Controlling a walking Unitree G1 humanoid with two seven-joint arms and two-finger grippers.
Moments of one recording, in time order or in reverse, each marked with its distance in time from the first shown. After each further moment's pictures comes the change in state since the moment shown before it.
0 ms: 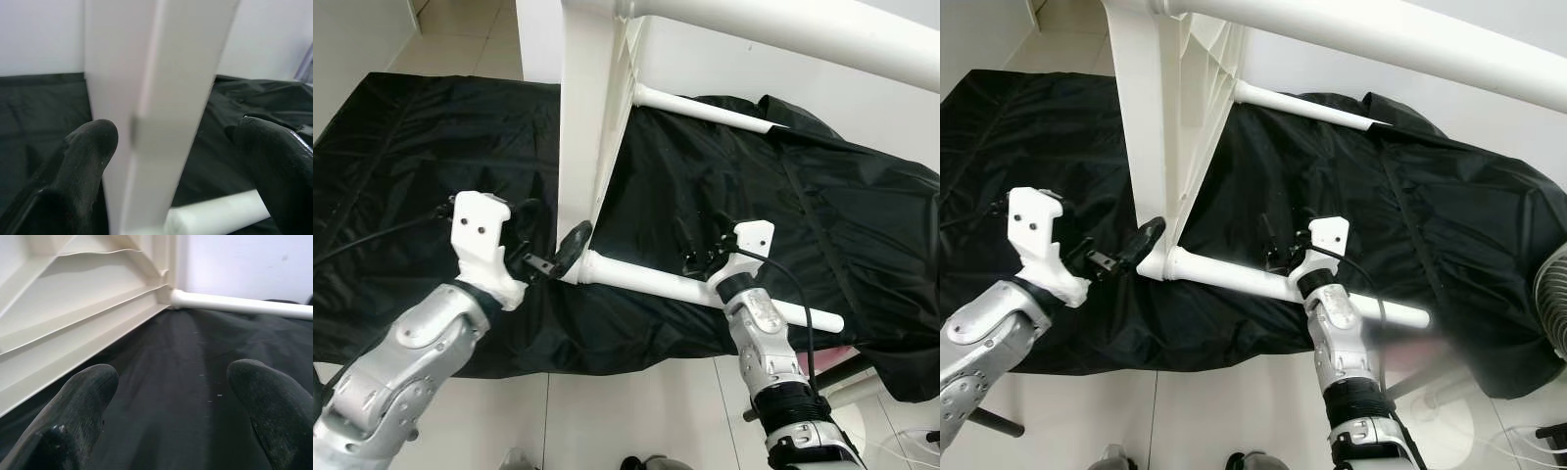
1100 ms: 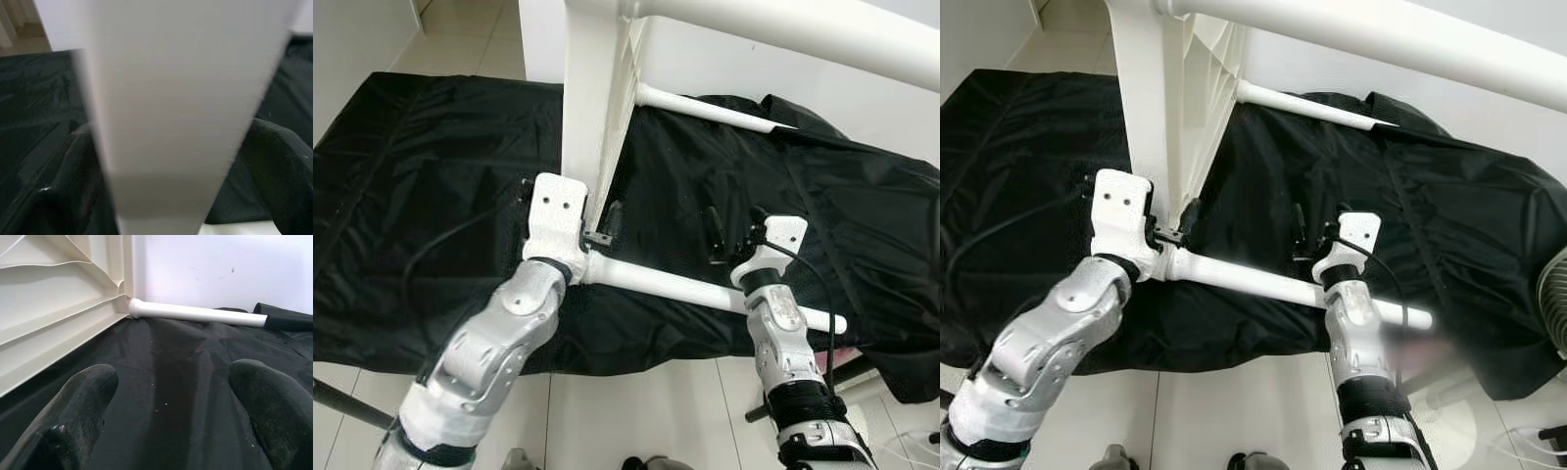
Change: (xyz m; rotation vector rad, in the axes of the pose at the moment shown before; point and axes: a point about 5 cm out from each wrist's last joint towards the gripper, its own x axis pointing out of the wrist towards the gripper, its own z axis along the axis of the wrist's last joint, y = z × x) left arm 0.055 -0.017 -0.023 0.143 0.166 0.343; right arm -0.002 -0.023 0.010 -0.044 -0.029 -0.152
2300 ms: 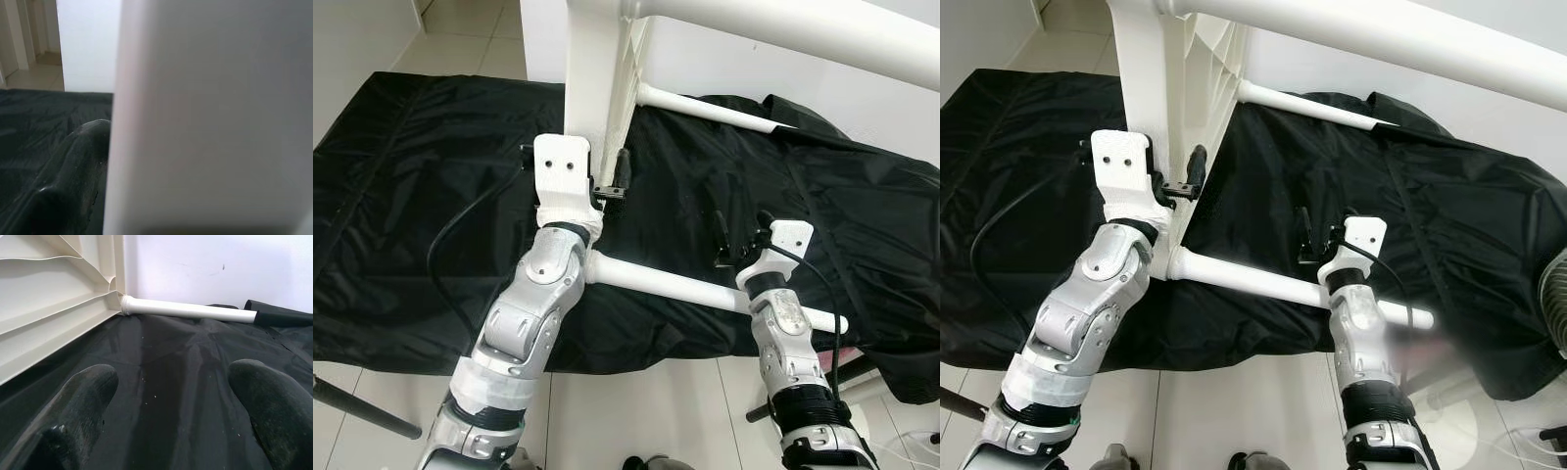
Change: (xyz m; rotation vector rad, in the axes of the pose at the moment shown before) left arm 0.024 -0.001 0.028 -0.172 -0.231 0.058; right arm -0.007 -0.008 -0.002 -0.014 0.009 -0.039
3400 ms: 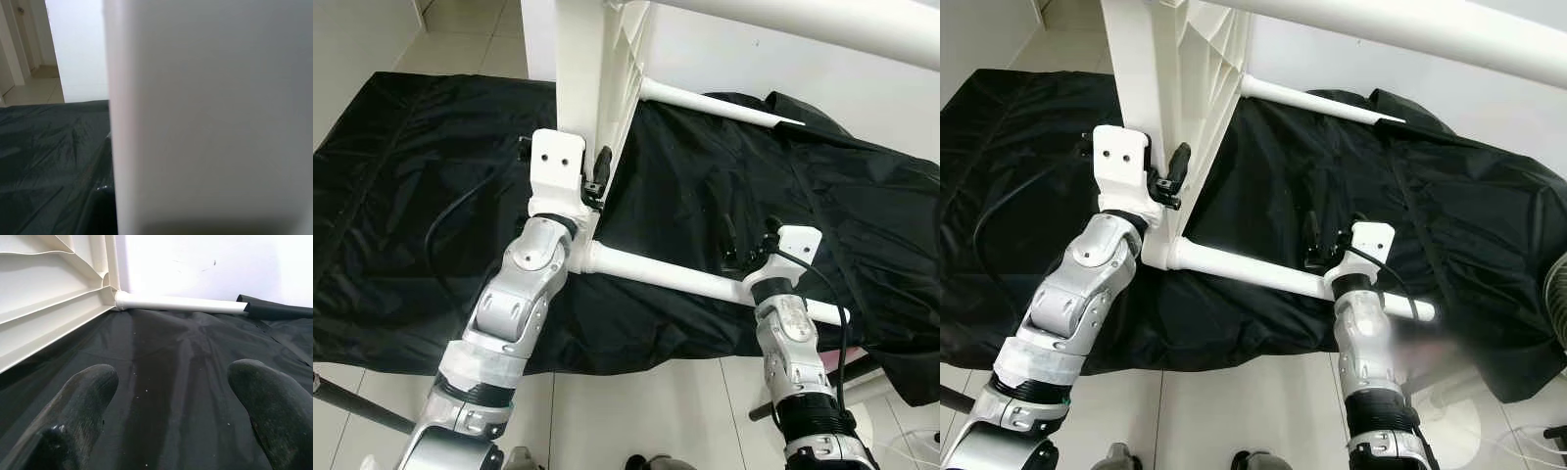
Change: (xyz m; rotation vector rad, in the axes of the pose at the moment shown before) left arm 0.012 0.023 -0.003 0.108 -0.022 -0.030; right arm -0.006 -0.005 0.000 -0.003 -0.001 -0.027
